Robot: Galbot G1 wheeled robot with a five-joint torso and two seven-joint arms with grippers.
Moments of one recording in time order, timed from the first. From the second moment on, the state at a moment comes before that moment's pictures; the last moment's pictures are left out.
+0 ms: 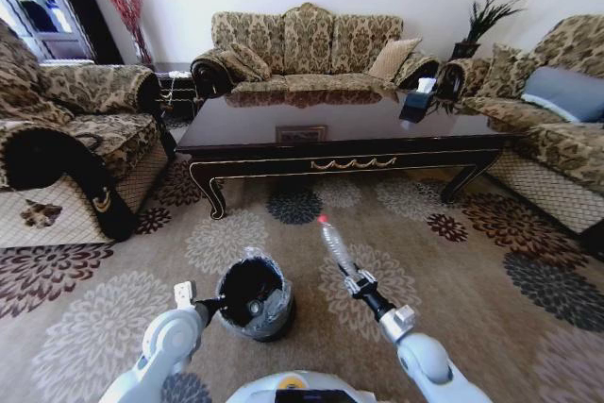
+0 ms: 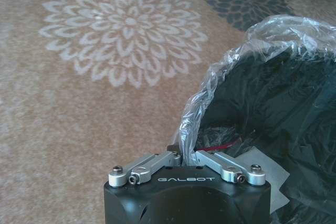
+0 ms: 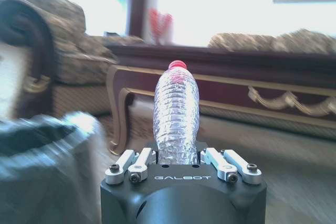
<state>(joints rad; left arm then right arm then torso) 1.45 -1.07 -0.37 -2.15 -1.16 0.74 -0.74 -1.59 1.07 0.37 1.95 0.22 0.26 -0.22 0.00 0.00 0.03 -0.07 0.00</state>
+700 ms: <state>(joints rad) 1.38 -1.03 -0.18 -2.16 -1.11 0.74 -0.68 -1.63 1.05 0.19 2.11 0.05 0.31 -0.32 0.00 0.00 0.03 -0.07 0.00</state>
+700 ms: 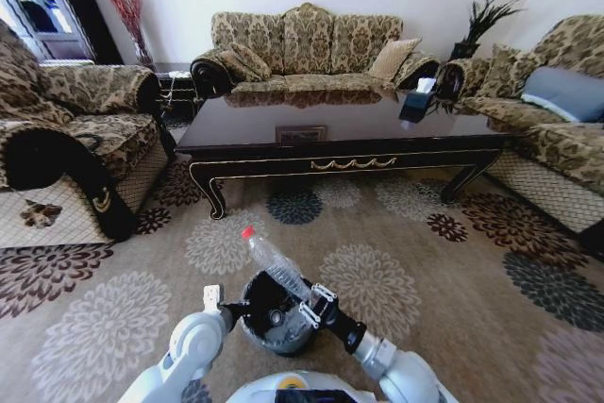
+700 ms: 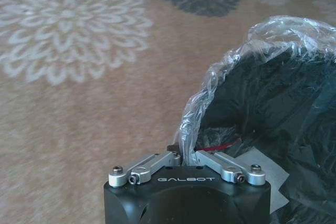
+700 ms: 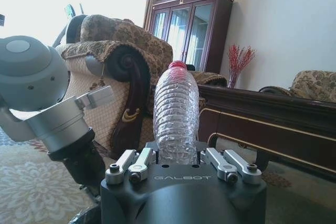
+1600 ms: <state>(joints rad) 1.42 -1.05 -0.20 -2.16 -1.03 0.74 -0.63 -1.65 1.09 0.18 2.09 0.05 0.32 -0.33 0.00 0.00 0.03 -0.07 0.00</state>
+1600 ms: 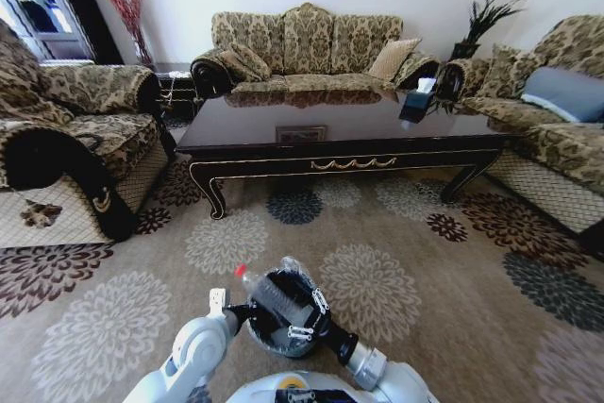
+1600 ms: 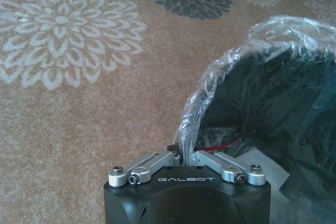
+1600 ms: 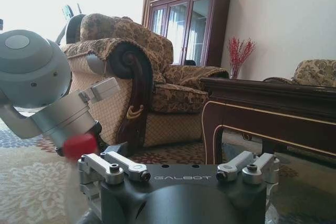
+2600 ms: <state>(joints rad) 1.42 -1.05 -0.36 -2.09 -1.07 0.73 -0.70 -1.69 1.12 0.19 2.07 0.06 0.36 -0.34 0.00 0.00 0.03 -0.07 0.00</state>
